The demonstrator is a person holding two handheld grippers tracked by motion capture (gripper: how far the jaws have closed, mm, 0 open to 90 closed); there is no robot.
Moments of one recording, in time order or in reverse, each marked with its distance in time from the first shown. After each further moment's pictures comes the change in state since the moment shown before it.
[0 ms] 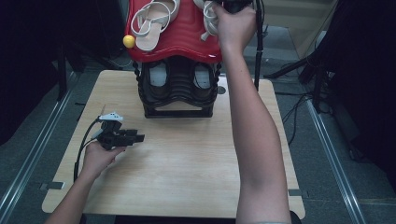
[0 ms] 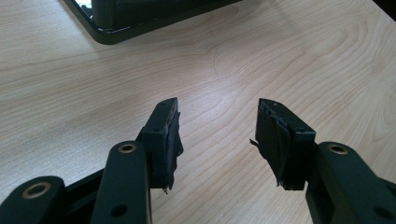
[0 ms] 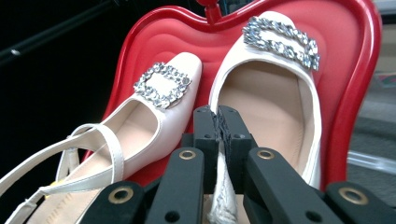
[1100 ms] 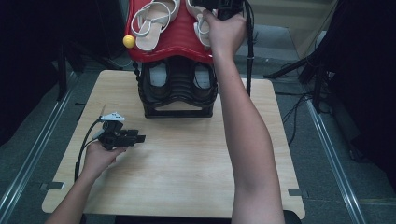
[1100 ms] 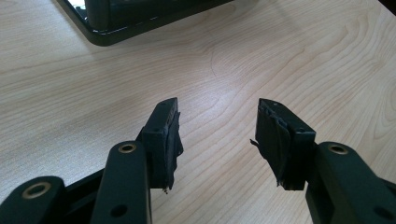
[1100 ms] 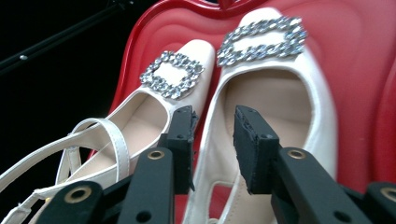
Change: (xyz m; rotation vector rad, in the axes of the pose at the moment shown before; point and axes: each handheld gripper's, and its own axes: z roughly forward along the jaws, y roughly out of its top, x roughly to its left) left arm -0.003 0.001 0.002 0.005 0.004 0.010; right arm 0.006 -0.015 0.015 -0.020 0.020 0.020
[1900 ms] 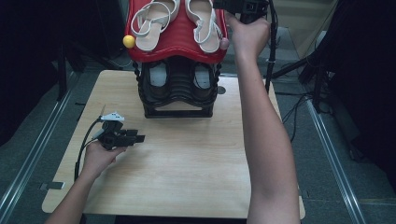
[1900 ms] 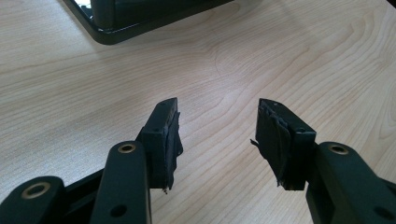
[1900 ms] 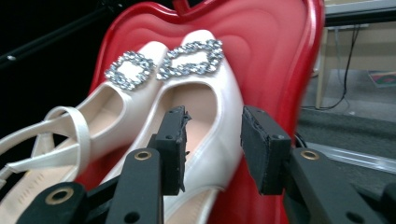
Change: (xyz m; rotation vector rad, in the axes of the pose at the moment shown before) left arm 0.001 0.000 0.000 0.003 0.013 0.001; right arm -0.040 -0.002 -0.033 -0.007 -0.033 -0.011
